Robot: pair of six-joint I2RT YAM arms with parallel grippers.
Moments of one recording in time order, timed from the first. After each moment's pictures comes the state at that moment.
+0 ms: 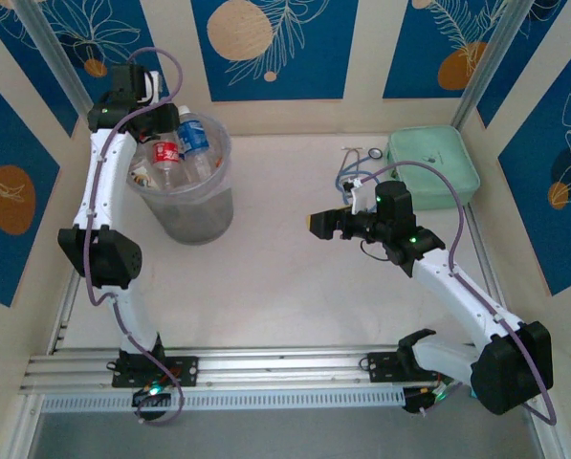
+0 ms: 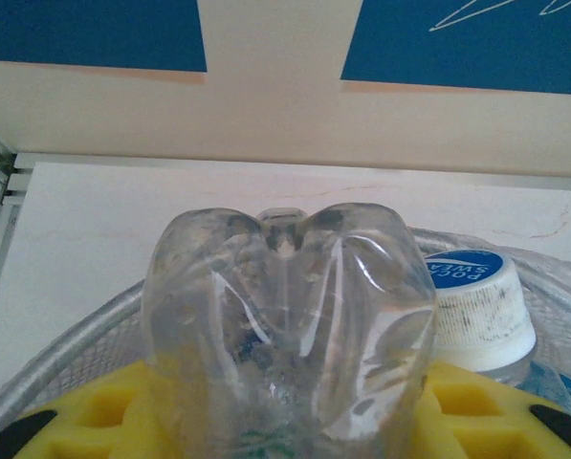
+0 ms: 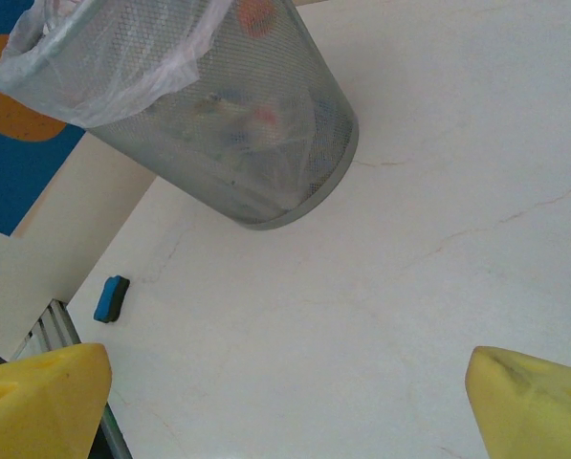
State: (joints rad) left arm -0.04 1.95 2.22 -0.98 0.03 -0.11; right arm 0.38 1.10 0.82 -0.21 -0.56 0.37
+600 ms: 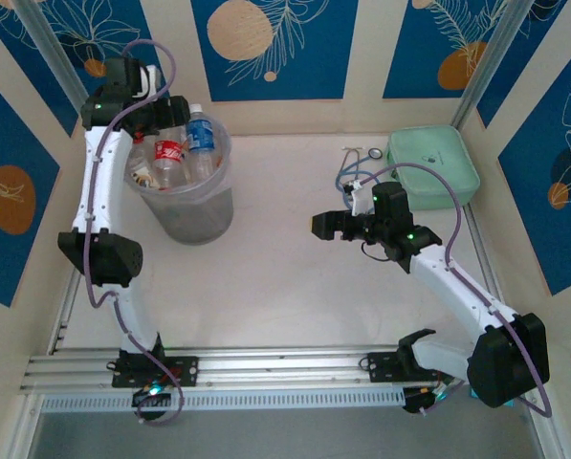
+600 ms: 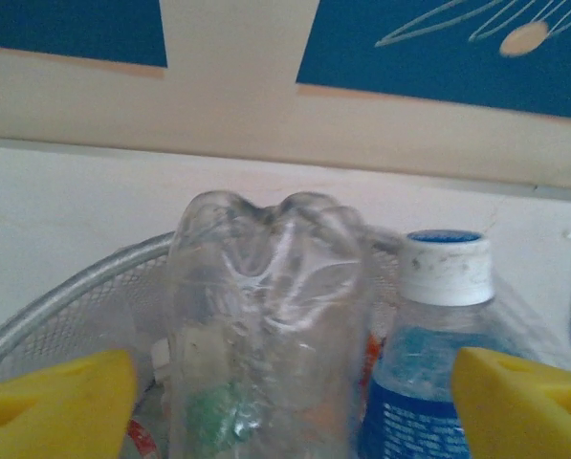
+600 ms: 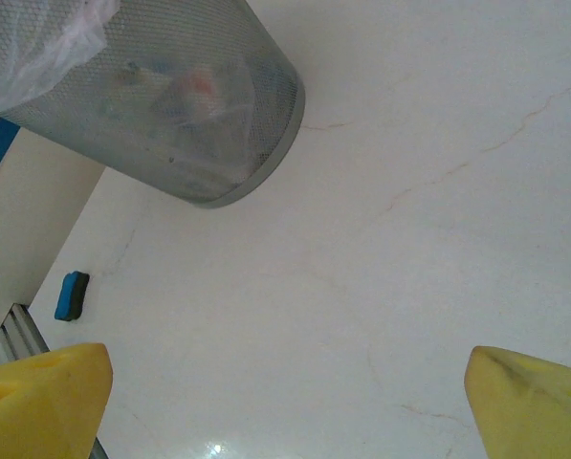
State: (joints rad) left arm -0.04 1.96 2.37 -1.09 0.11 -0.18; right arm 0.36 1.14 0.82 -0.28 -0.51 0.37
